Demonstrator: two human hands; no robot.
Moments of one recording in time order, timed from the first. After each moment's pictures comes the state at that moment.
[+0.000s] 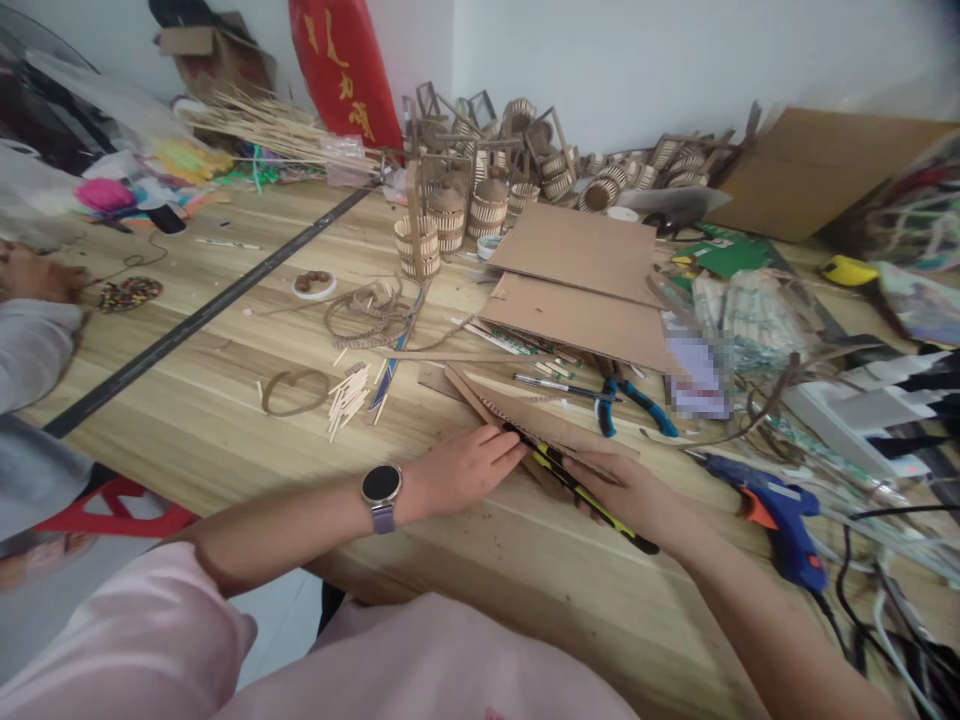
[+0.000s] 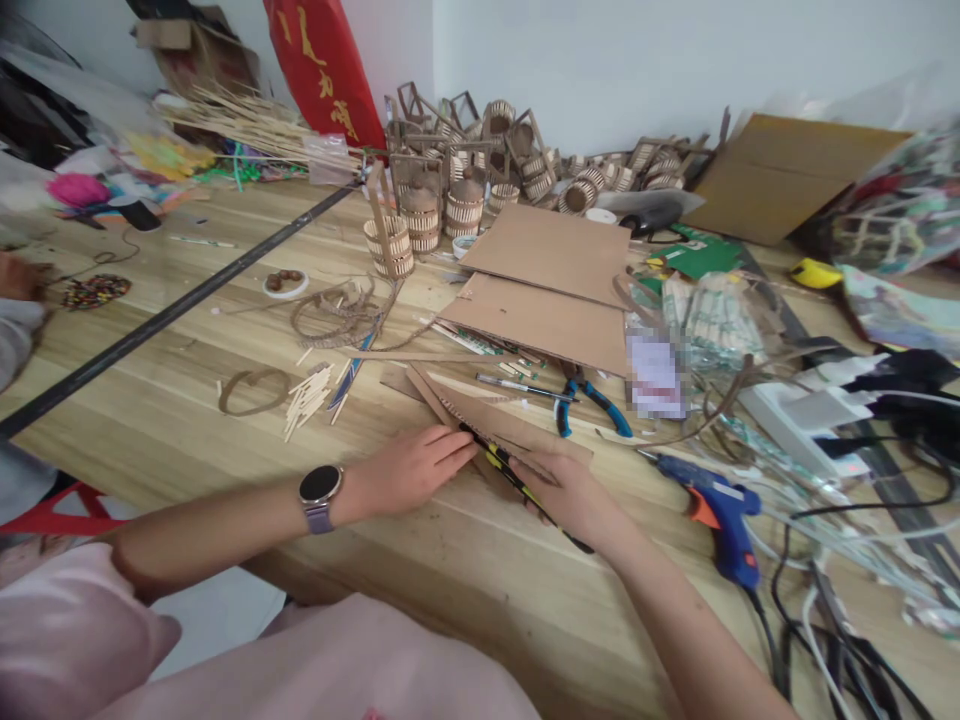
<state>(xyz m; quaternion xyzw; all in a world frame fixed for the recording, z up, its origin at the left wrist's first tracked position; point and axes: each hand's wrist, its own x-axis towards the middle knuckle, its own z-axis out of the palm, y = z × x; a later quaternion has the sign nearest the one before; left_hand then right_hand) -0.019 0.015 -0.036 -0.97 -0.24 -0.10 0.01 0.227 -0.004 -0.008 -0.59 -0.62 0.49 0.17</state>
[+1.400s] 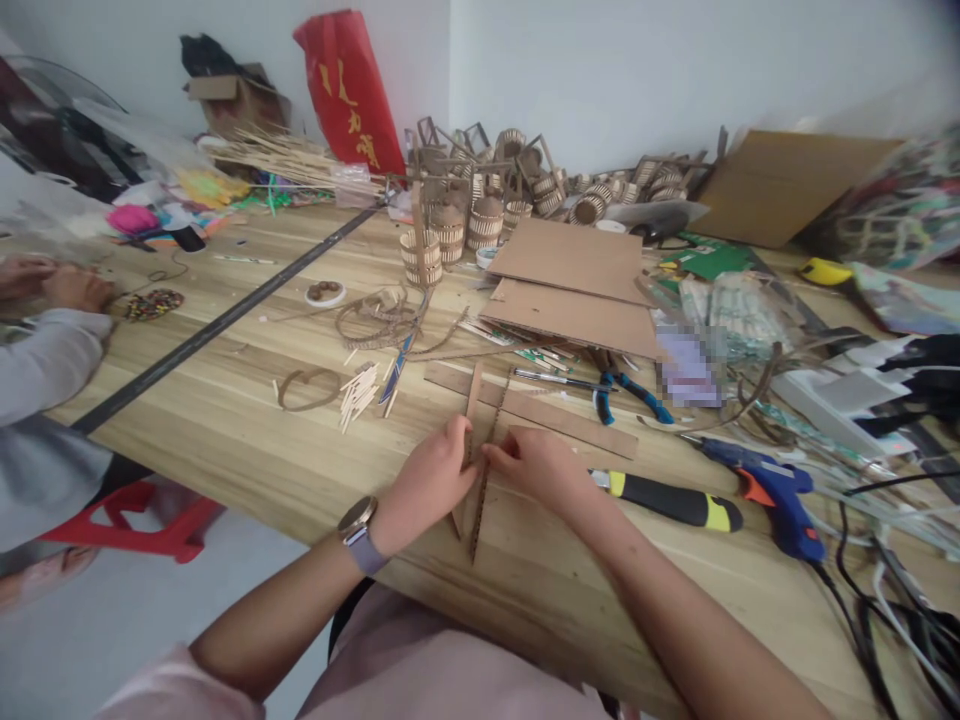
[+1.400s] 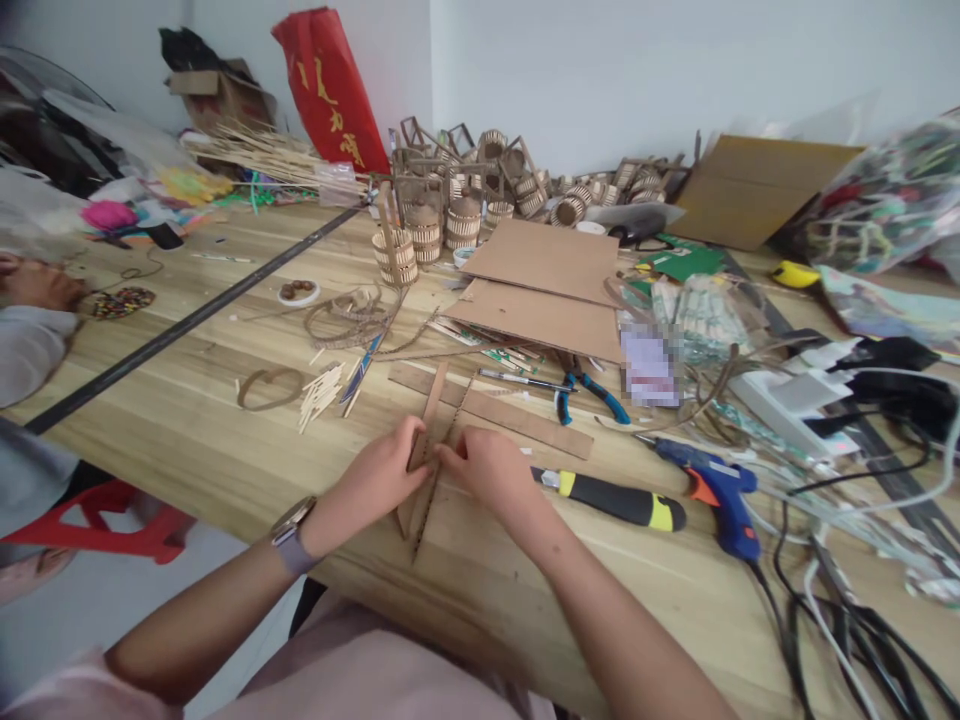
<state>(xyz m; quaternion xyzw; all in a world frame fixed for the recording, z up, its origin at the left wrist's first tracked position) -0.034 -0.023 -0.023 -0.78 -0.57 -0.12 -0.23 0.132 -0.007 0.000 -0.65 -0.73 0.21 0.02</state>
